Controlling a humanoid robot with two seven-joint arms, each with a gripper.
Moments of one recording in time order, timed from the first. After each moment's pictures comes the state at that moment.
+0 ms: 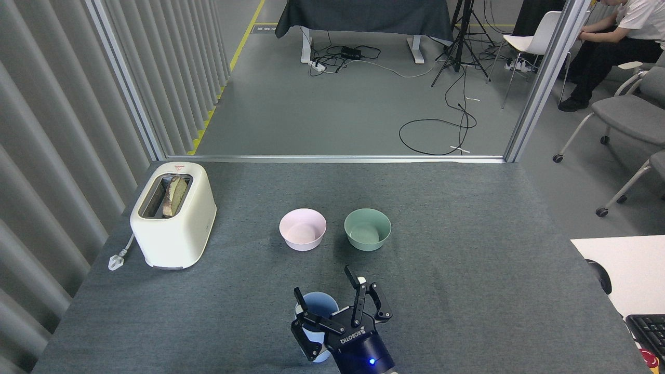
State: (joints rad) left arm 0.38 0.06 -0.03 -1.46 -1.36 -0.01 0.49; right arm 0.02 0.24 0.35 -1.55 1.71 -0.13 -0.25
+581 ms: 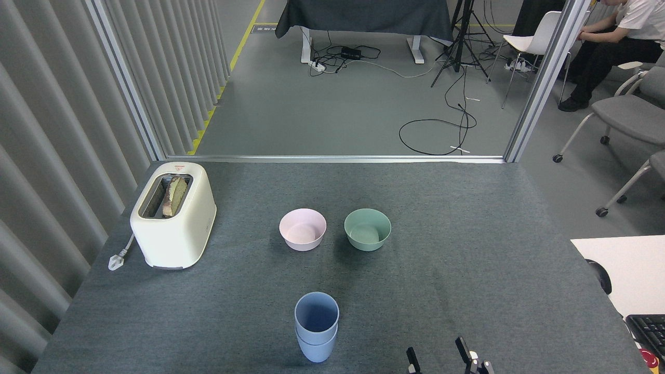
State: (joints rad) left arm 0.38 0.06 -0.03 -1.47 -1.36 -0.02 0.48; right arm 0.33 0.06 0.05 -1.57 1.57 -0.19 -0.39
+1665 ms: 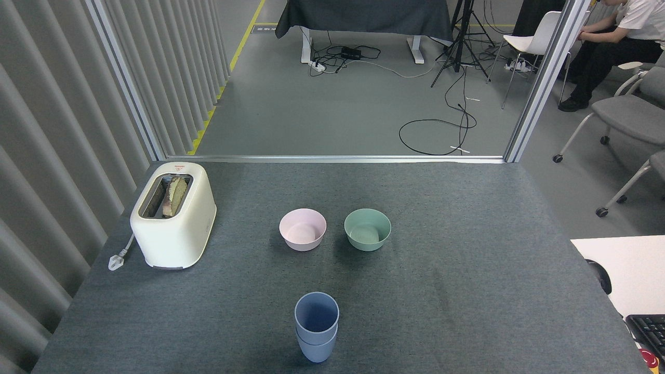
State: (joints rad) left arm 0.41 0.11 -0.03 -1.47 -1.37 -0.07 0.49; right arm 0.50 0.05 -0.10 -1.58 1.54 -0.23 -0.45
